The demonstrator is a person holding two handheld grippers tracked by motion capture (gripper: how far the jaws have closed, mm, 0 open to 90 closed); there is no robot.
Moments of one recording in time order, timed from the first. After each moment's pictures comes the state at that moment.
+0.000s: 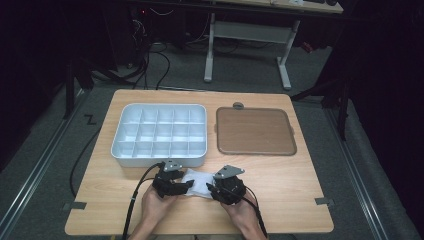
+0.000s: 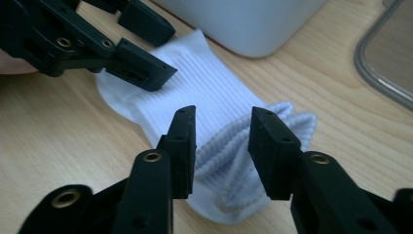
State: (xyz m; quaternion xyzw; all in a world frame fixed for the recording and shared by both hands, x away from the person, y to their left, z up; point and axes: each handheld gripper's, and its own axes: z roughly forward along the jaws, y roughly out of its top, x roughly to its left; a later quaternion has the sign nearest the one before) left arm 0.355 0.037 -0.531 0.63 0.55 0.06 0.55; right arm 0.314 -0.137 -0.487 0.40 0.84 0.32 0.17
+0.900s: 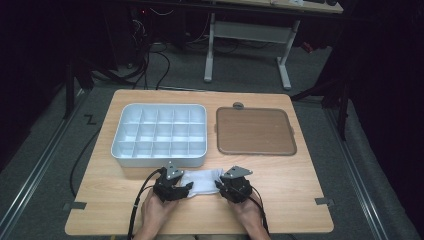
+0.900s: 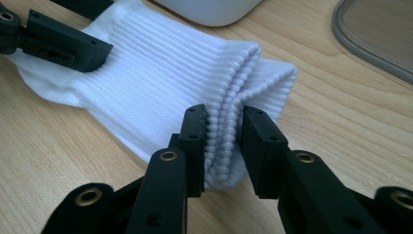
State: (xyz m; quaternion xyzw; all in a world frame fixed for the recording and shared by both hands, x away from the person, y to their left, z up) left arm 0.344 0.036 -0.540 0.62 0.54 0.11 0.55; right arm 0.326 -0.165 -0.519 0.41 0.83 0.34 0.17
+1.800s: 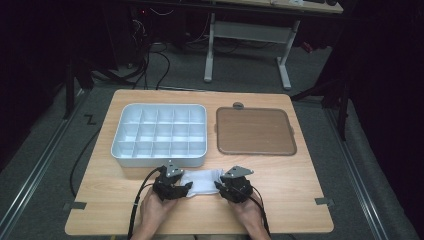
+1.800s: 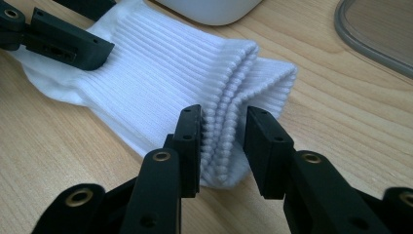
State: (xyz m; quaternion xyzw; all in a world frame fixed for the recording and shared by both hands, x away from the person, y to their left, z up) left arm 0.347 0.038 -0.536 0.63 0.54 0.10 0.54; right arm 0.327 -0.166 -0.518 0.41 0.83 0.34 0.17
